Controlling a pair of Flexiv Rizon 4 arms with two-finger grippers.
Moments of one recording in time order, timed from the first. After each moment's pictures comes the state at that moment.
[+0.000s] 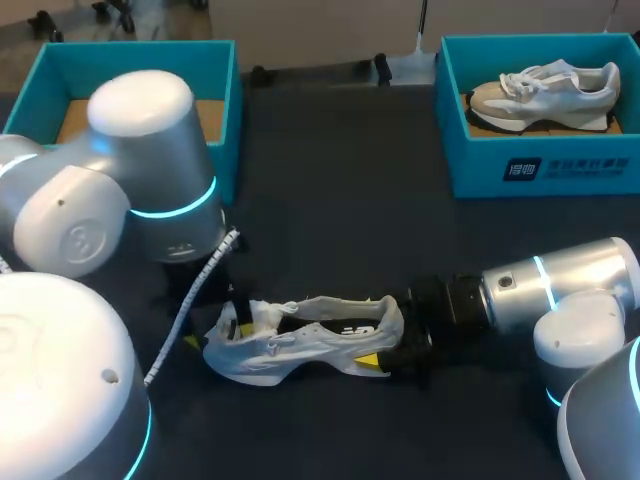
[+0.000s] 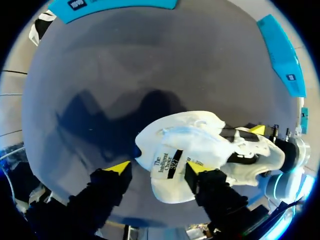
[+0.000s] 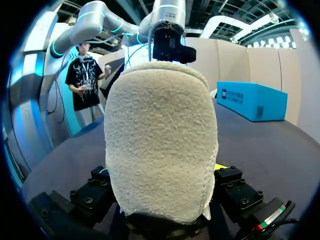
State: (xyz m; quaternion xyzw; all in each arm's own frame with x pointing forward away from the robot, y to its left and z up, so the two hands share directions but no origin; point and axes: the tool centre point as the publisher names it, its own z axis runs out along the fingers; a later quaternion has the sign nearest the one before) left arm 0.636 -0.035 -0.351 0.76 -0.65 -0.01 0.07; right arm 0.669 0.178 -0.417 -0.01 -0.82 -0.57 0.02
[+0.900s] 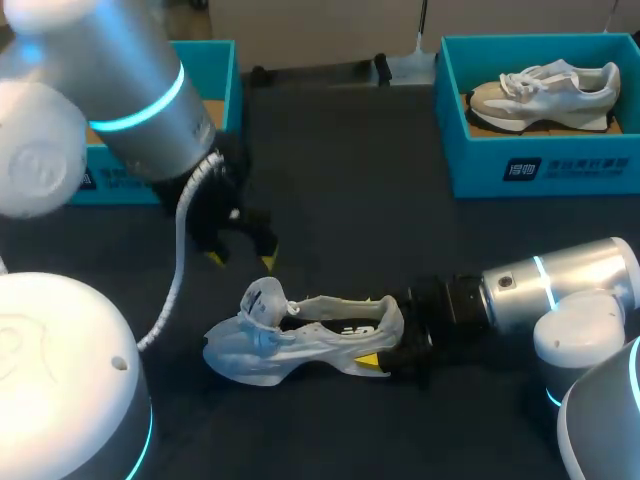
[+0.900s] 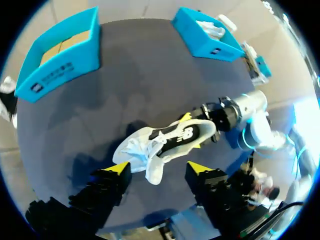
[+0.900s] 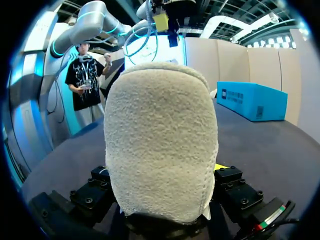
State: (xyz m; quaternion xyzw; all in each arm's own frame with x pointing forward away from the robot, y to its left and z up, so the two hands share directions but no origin) left arm 0.666 -0.082 -0.212 0.56 -0.81 0.12 0.09; right arm 0.669 0.178 -0.417 -0.01 -0.82 -0.57 0.02
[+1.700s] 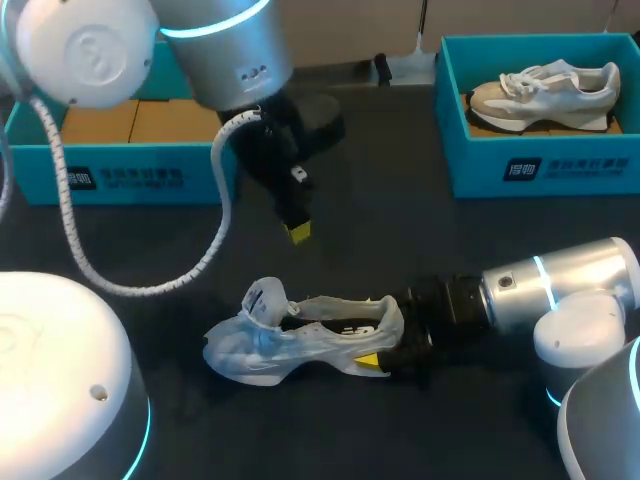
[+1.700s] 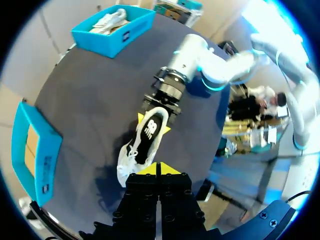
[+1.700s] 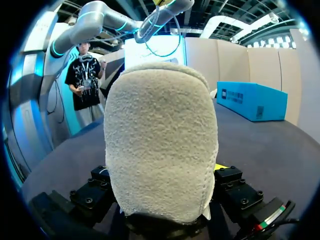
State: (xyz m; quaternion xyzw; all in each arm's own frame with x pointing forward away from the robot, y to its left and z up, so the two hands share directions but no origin) left arm 0.657 -0.140 -0.164 0.21 -0.97 0.09 0.11; right arm 0.669 0.178 -0.417 -0.01 -0.82 -0.57 0.02
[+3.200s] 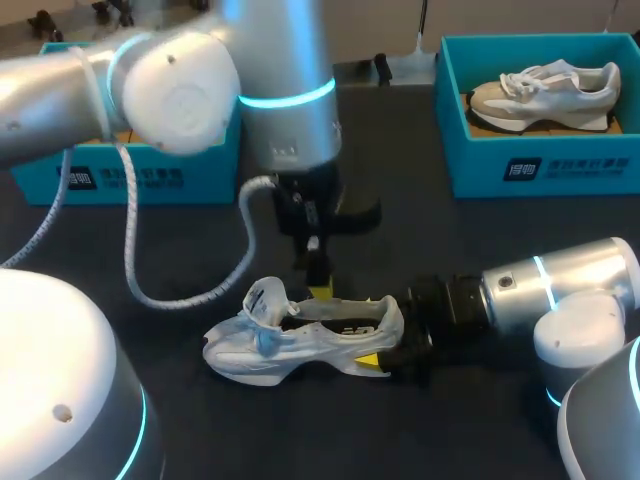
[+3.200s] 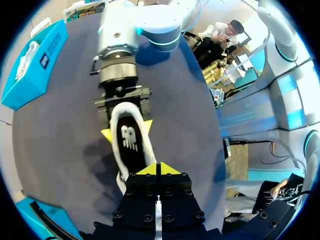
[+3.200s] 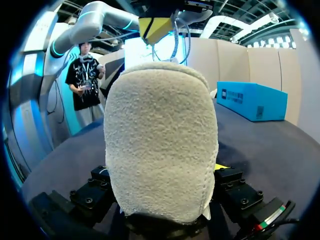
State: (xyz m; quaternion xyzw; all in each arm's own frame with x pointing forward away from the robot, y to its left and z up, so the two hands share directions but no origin) left arm 0.646 -0.169 -0.275 -0.09 -0.98 0.08 0.15; right arm 0.669 0.178 -0.417 -0.01 -0.82 -0.57 0.02
